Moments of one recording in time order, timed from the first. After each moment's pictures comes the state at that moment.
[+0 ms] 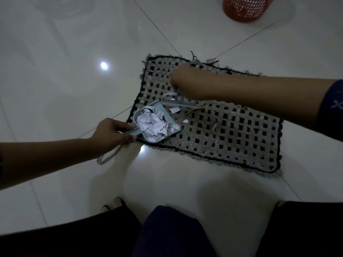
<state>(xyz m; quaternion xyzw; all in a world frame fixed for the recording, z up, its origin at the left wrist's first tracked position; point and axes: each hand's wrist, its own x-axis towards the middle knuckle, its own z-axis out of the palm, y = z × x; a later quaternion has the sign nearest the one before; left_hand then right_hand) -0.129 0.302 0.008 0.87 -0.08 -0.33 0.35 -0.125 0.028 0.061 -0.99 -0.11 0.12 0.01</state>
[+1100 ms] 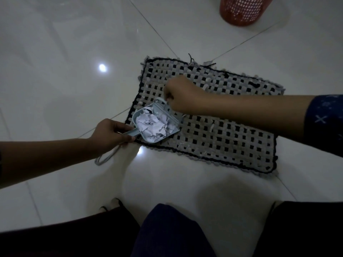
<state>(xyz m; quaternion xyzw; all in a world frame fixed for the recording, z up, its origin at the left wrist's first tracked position) -0.127 0.302 0.000 0.88 -0.08 -0.31 0.34 -0.153 0.065 0.053 -0.97 -0.03 0.12 0.19</state>
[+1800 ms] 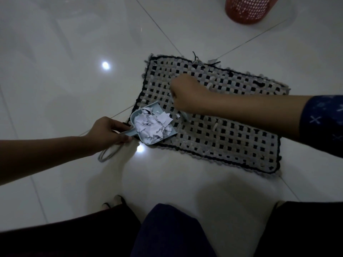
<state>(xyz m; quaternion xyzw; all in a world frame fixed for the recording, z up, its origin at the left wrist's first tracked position) -0.122 0.317 0.004 0.89 -0.11 -0.32 0.32 -0.158 0.068 0.057 -0.97 -0.02 0.12 0.19</state>
